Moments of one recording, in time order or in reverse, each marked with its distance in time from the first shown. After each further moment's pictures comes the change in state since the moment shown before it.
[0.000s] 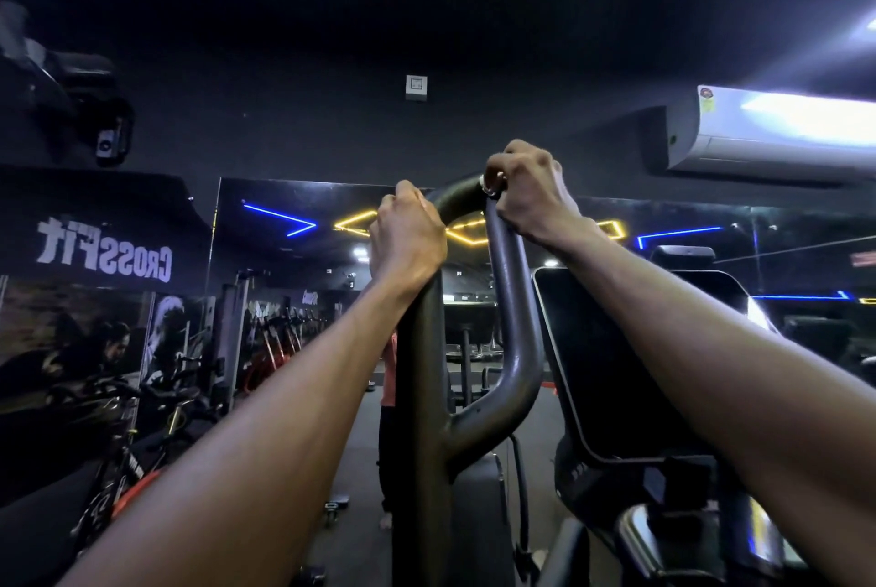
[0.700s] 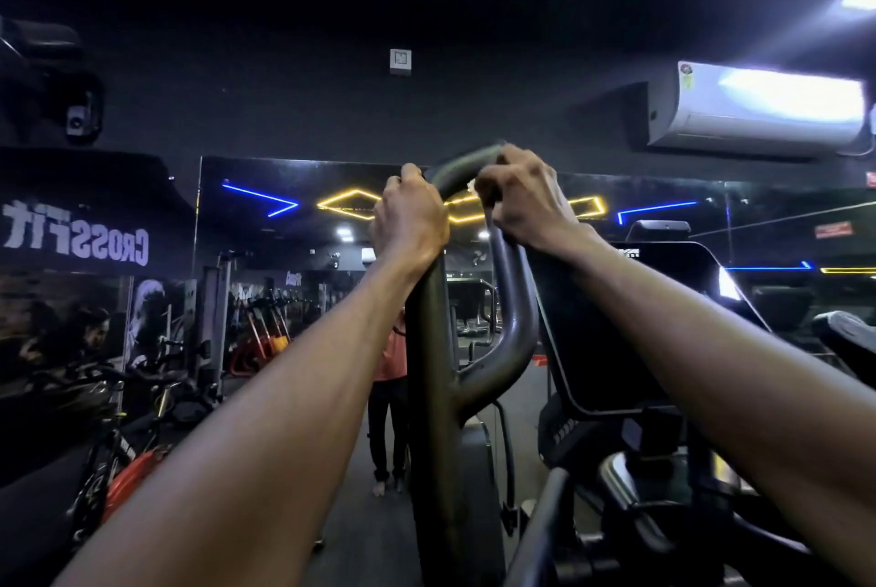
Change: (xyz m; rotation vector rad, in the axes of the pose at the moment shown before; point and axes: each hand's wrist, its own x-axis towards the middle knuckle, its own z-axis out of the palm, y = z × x) left_hand -0.013 0.002 -0.012 0.041 -0.050 0.011; right_hand -0.038 -0.021 -0.009 -0.084 -0.080 -0.028
